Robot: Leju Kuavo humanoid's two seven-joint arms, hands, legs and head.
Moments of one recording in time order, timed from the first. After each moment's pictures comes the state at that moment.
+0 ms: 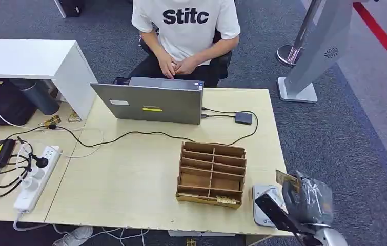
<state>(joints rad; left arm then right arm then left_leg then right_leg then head) -0.07 0.01 1.30 -0.24 -1.23 -0.02 -0.12 0.25 0.14 -0.05 -1.82 1.18 -0.14 -0.16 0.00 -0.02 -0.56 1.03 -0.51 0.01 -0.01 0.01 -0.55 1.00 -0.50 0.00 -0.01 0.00</state>
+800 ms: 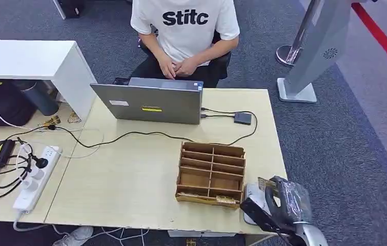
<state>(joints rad) -0.07 0.02 1.30 -0.24 -1.23 -0.02 -0.12 0.21 0.06 0.07 -1.67 1.14 -0.22 -0.15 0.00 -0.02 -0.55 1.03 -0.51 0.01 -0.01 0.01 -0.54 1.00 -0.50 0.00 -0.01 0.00</state>
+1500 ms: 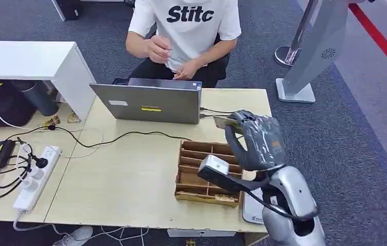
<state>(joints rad) -0.10 0.03 1.28 -0.24 -1.32 -0.05 -0.13 -0.25 0.07 0.42 -1.84 1.16 -0.03 -0.09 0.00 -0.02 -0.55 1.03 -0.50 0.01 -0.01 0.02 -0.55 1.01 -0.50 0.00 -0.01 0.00</state>
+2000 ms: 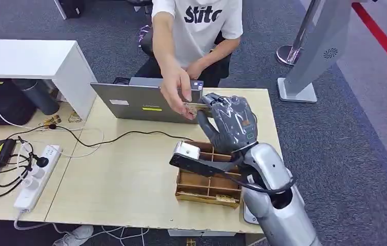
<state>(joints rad) -0.10 0.04 1.27 -0.24 -1.33 -0.06 -0.13 -0.40 0.07 0.53 -1.71 1.12 -0.02 -0.05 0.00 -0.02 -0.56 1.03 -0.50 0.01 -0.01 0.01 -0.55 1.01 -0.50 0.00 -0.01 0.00</state>
